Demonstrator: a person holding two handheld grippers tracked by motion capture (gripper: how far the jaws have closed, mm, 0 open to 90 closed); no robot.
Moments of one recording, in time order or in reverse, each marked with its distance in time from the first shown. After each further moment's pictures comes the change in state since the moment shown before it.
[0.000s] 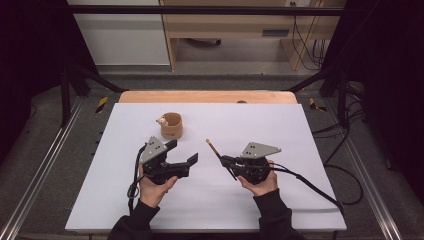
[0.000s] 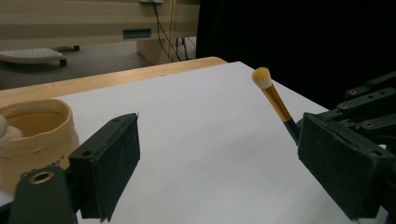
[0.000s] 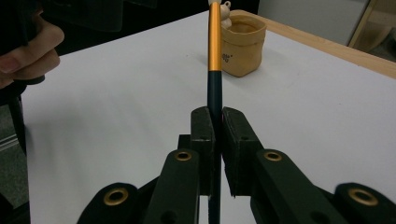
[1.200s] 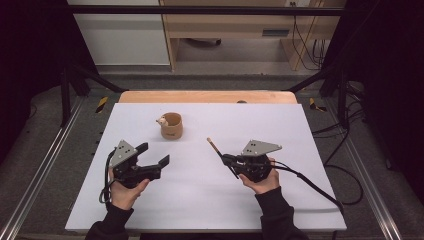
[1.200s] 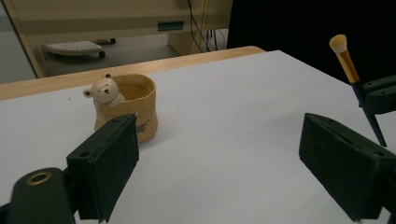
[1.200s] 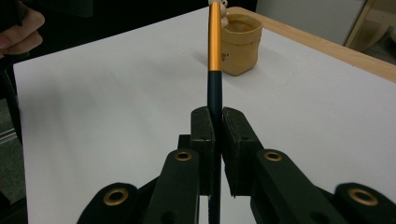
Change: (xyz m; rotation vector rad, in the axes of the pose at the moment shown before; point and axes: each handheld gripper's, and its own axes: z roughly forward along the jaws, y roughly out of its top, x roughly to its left) left arm 0.046 -0.013 -0.049 0.022 0.116 0.002; right arm -0.003 0.005 -0.003 0.022 -0.008 -0.014
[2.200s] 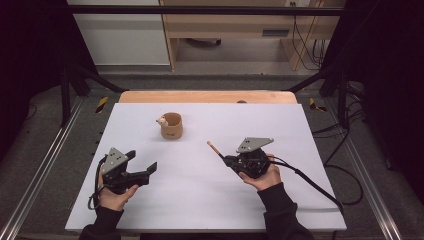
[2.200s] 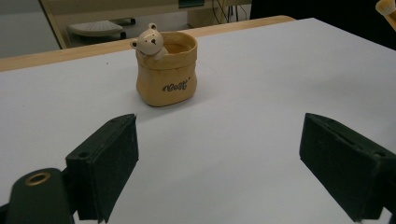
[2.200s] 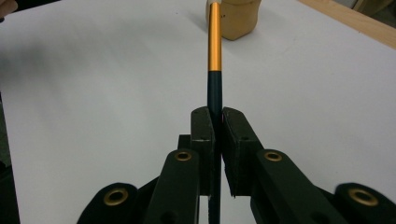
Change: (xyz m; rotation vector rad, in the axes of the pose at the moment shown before) left arm 0.029 -0.031 -0.013 0.075 0.079 0.020; right arm -0.007 0.006 0.007 0.169 -0.011 -0.023
